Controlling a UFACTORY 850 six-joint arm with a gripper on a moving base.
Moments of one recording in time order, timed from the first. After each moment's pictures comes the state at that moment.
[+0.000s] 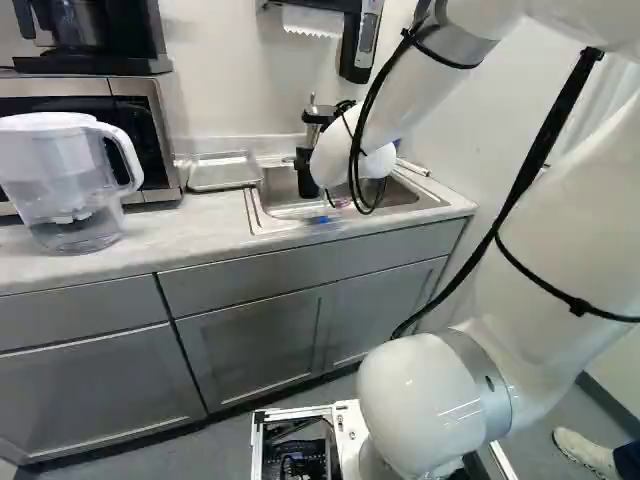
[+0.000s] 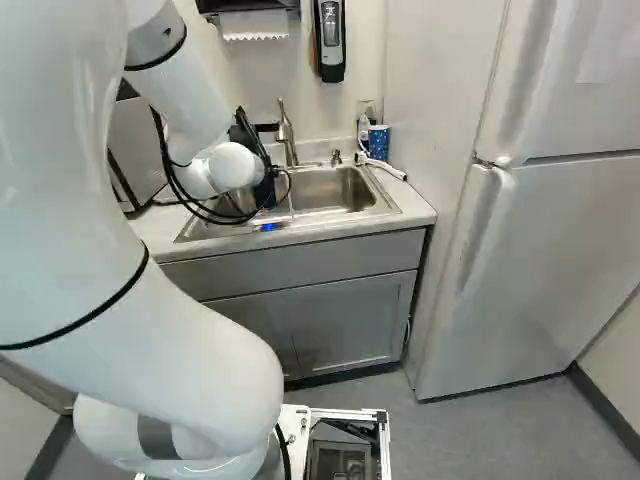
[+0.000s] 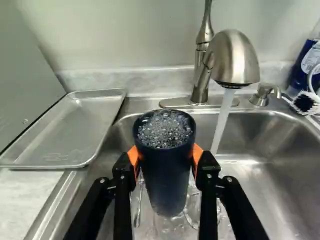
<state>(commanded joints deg) 7.6 4.0 -36.5 -17.1 29.0 14.9</state>
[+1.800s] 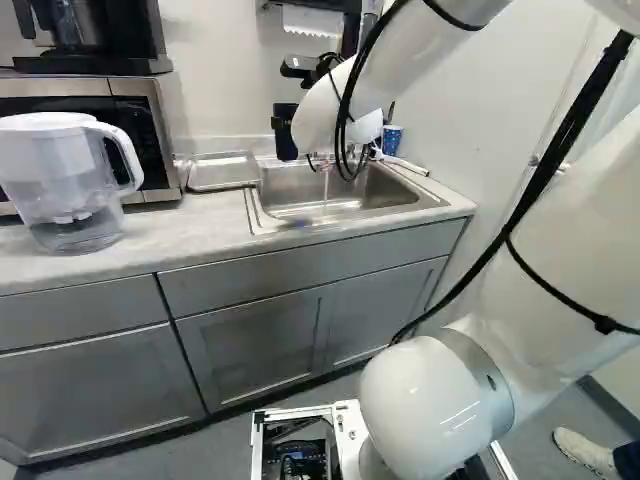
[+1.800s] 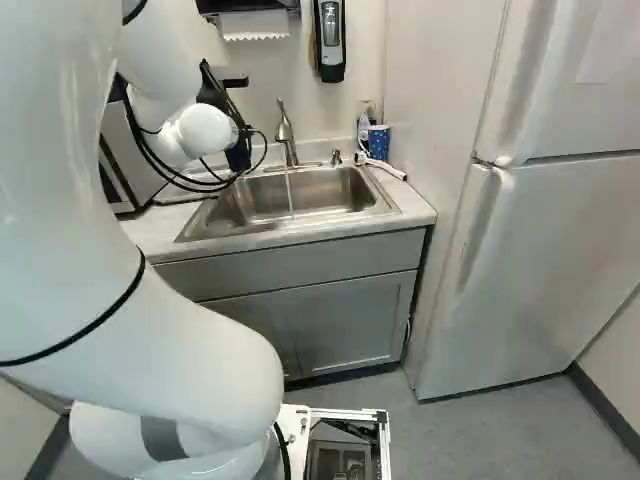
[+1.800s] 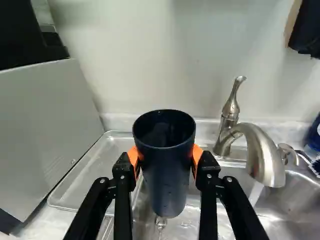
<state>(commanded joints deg) 13.5 6.2 -45.2 -17.1 29.0 14.9</state>
